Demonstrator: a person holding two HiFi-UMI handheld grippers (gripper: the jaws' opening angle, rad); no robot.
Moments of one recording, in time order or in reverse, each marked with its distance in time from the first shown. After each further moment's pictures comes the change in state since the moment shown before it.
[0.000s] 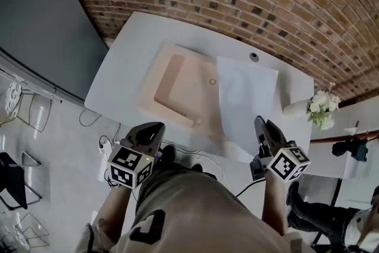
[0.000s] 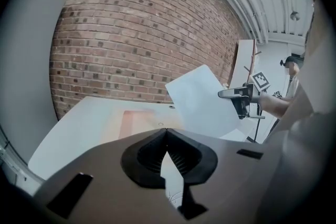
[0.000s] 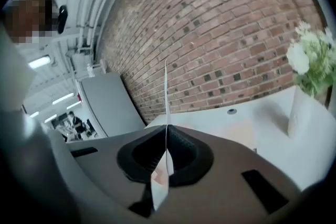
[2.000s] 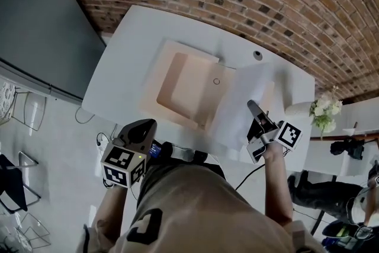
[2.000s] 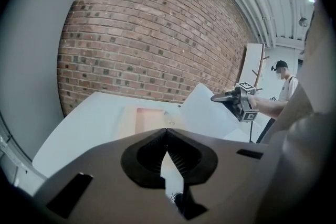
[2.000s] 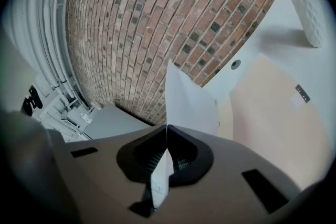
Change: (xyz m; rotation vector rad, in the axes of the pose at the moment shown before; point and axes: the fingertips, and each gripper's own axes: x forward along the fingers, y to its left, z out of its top) left arm -0.002 0.053 -0.006 -0.069 0.013 0.032; right arm 0.085 -0.024 -0.010 0.550 0.049 0.139
